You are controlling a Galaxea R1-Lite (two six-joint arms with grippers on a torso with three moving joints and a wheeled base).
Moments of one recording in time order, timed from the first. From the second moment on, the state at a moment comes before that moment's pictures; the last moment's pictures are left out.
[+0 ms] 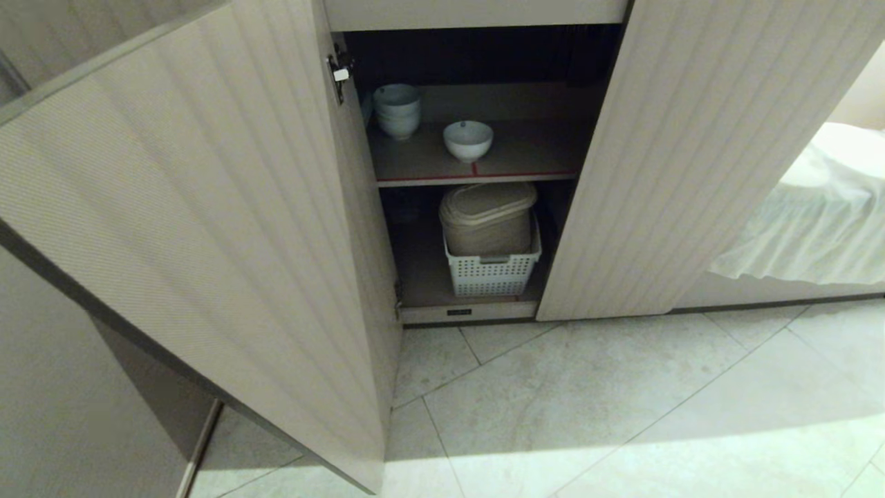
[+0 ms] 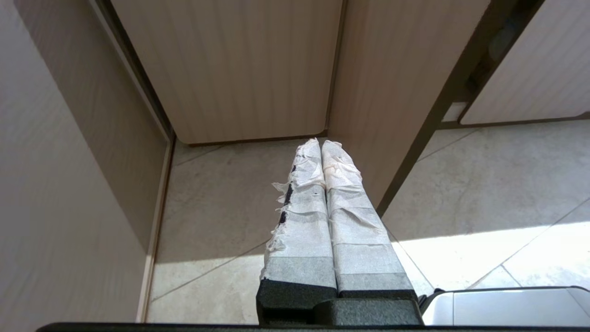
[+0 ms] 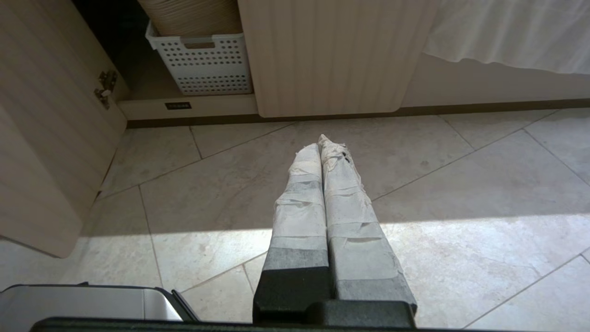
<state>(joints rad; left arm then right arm) 0.00 0.00 -0.04 0.03 -0.06 -0.02 0.00 0.00 0.00 0.00 -0.01 0.01</state>
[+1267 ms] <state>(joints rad) 0.00 0.31 -0.16 -0.08 -0.31 -0.03 0.00 0.00 0.00 0.00 -0.01 0.01</state>
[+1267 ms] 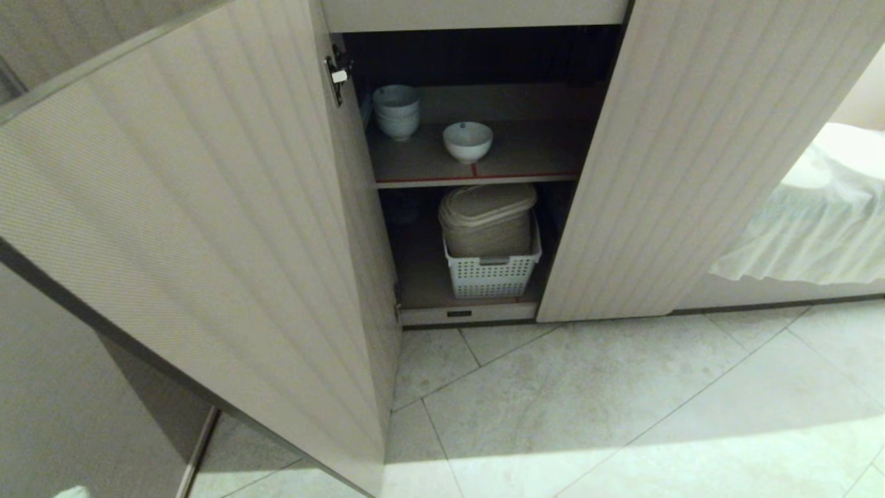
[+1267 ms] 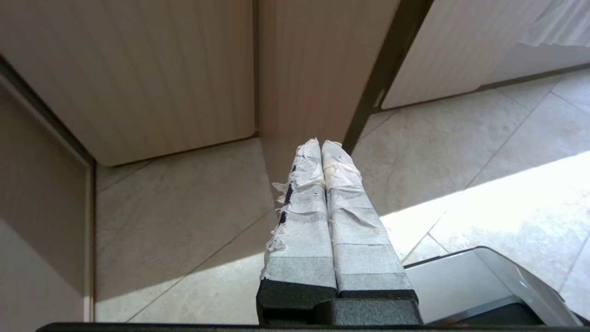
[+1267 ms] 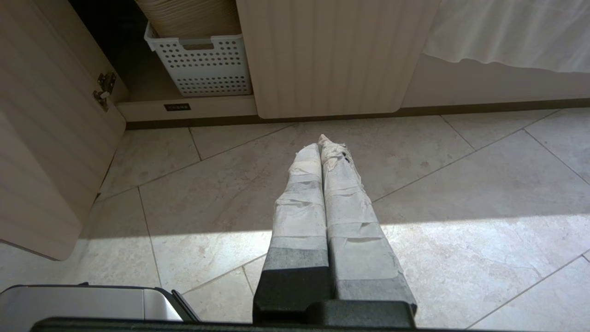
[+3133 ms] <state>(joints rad) -0.47 1.28 -0.46 -0.77 -0.09 -0.39 0.00 0.00 0.00 0.00 -0.01 0.01</state>
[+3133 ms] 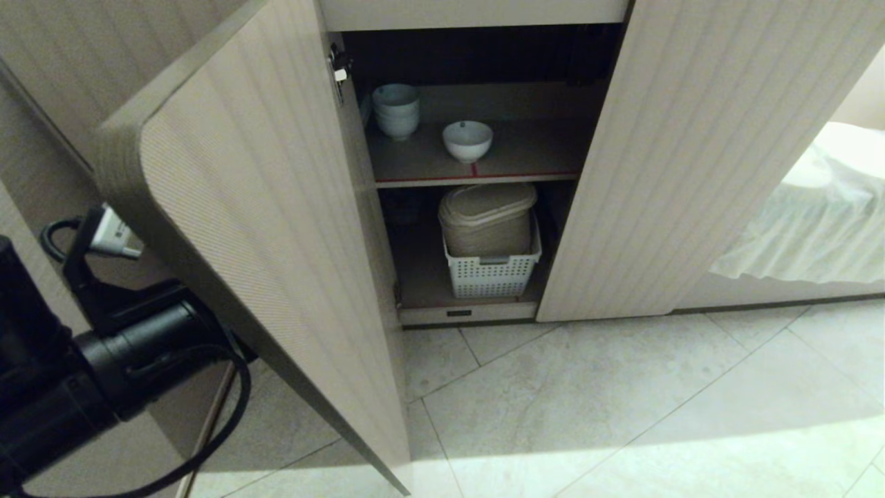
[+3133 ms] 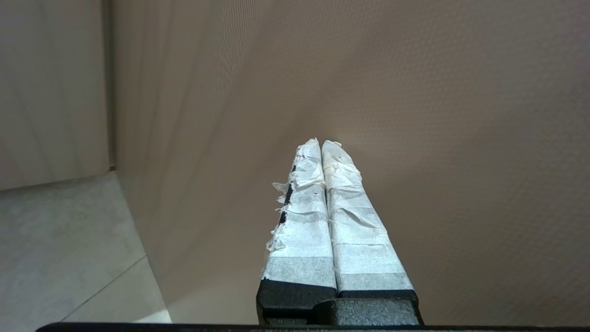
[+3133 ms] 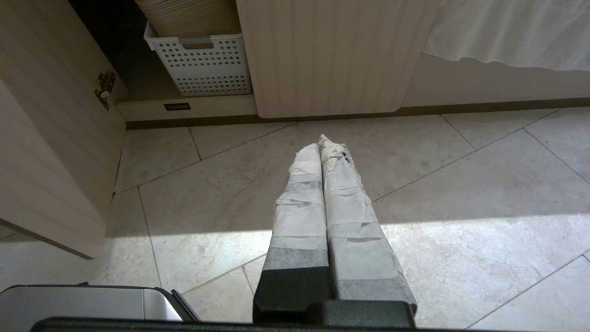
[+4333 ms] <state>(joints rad) -0.66 1.88 -1.05 -0.94 0.02 -0.38 0.00 0.00 0.00 0.00 -0.01 0.01</state>
